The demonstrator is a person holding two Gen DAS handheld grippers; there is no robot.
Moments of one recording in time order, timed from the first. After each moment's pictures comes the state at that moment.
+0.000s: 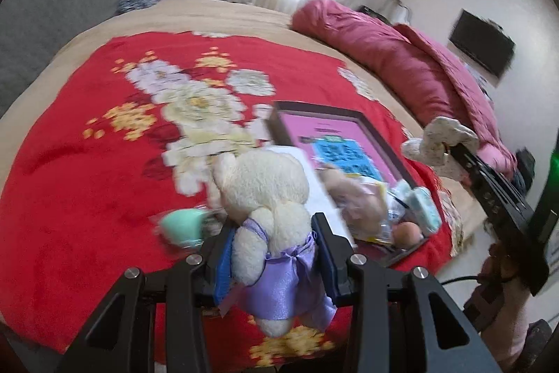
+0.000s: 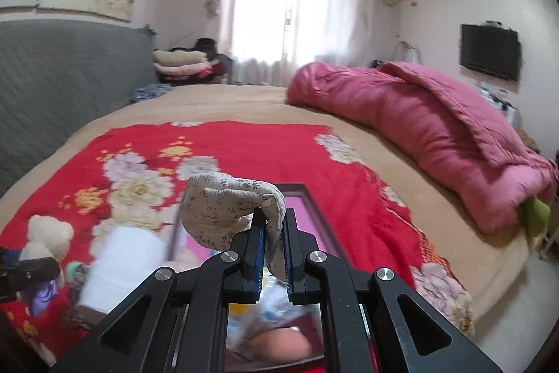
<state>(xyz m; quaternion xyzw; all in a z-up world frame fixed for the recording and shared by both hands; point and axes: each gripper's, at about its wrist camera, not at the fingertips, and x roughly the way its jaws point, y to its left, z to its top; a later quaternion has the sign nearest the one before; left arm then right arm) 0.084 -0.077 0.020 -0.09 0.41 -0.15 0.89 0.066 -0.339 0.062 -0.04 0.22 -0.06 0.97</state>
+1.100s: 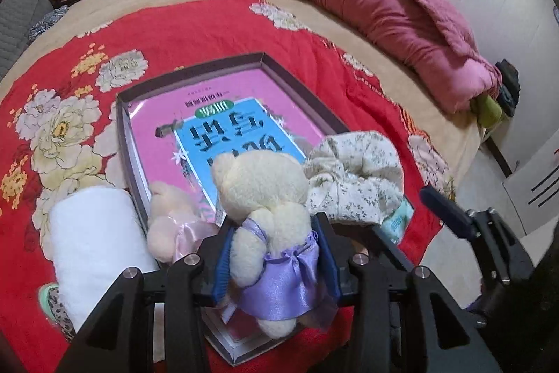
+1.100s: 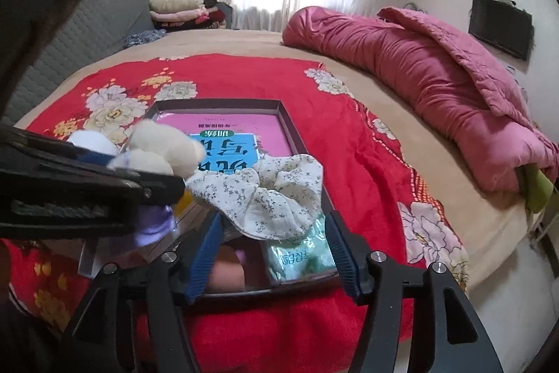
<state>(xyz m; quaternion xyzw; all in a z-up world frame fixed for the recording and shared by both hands) 0.148 -0.266 -0.011 0.03 0.49 -0.25 0.84 0.058 -0.387 -0.007 -0.06 0.32 -0.05 0.94</state>
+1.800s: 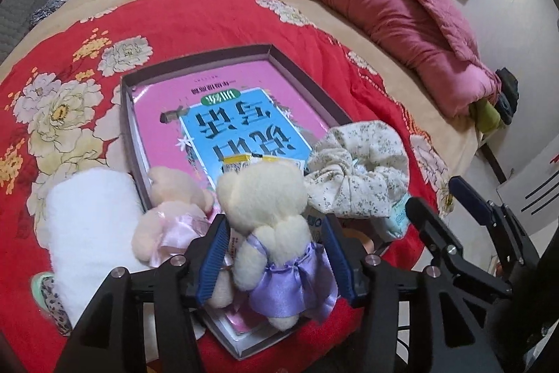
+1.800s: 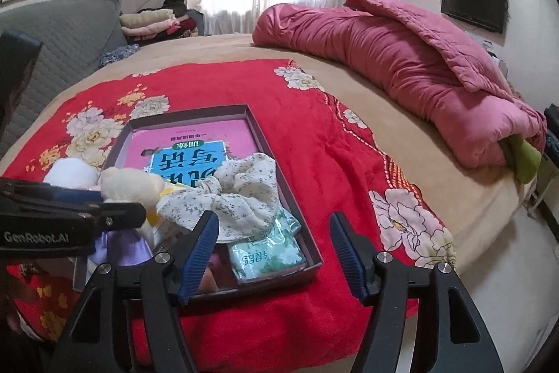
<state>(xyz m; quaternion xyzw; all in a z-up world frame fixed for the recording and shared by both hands) 0.151 -0.252 -0.017 0.01 0.50 -0.25 0.83 0.054 -0.412 0.005 -0.01 0.33 -0.09 0.94</state>
